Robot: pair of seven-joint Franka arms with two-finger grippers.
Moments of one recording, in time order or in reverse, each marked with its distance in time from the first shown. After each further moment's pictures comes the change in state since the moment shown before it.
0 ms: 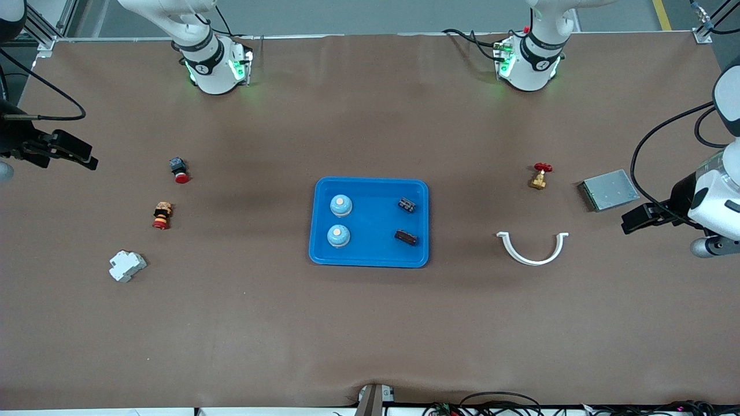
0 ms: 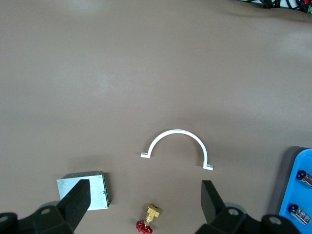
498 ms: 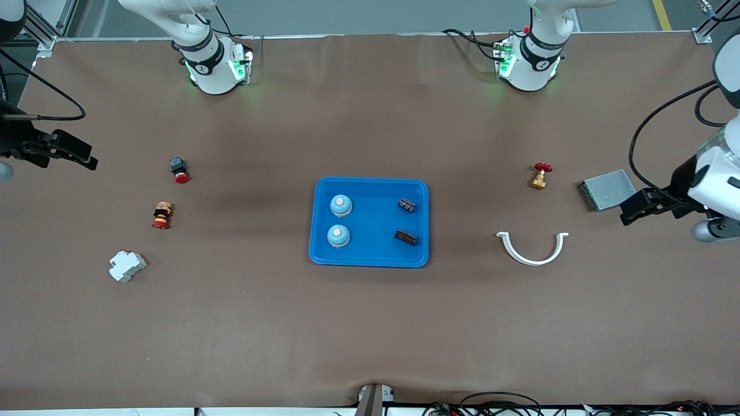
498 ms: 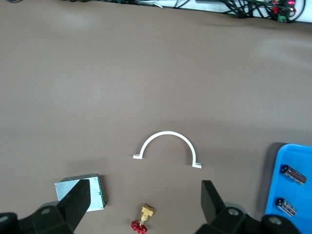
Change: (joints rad) left arm -0.056 -0.053 0.007 0.000 -0.001 -0.006 -0.001; right arm 0.000 0.000 -0.001 0.000 0.000 0.000 0.000
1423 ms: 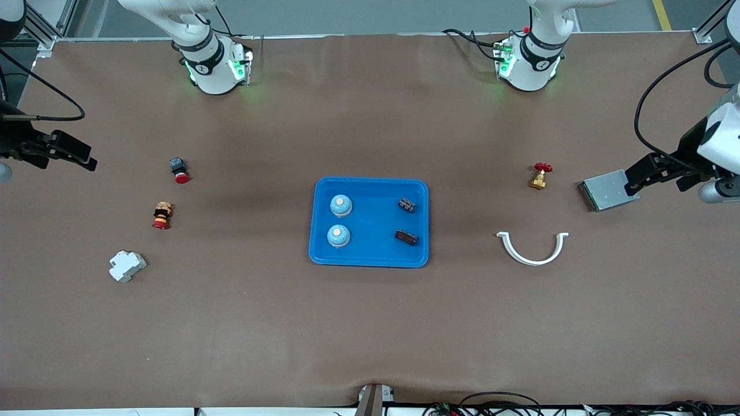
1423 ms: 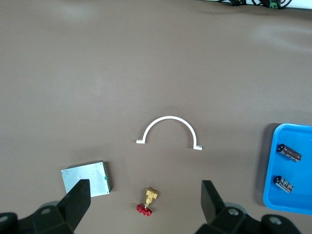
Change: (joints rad) left arm 0.016 -0.156 0.023 -0.140 -0.044 -0.010 0.069; right arm 0.000 0.000 0.000 0.000 0.000 0.008 0.000
